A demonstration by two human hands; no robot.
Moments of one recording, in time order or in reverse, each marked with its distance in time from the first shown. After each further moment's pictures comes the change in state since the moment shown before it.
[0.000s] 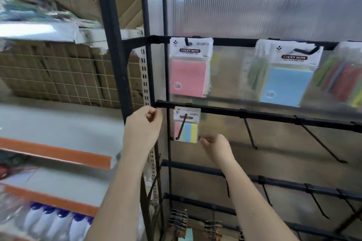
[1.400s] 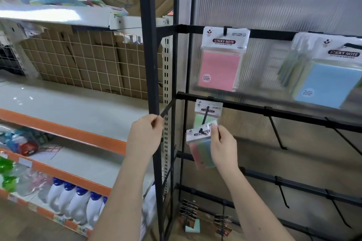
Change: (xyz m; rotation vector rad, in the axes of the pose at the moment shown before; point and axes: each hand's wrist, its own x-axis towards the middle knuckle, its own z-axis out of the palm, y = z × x) left_hand -0.003 -0.058 -0.024 0.042 -0.091 -0.127; right_hand -0.037 -0.030 0.042 0.249 0.189 -0.192
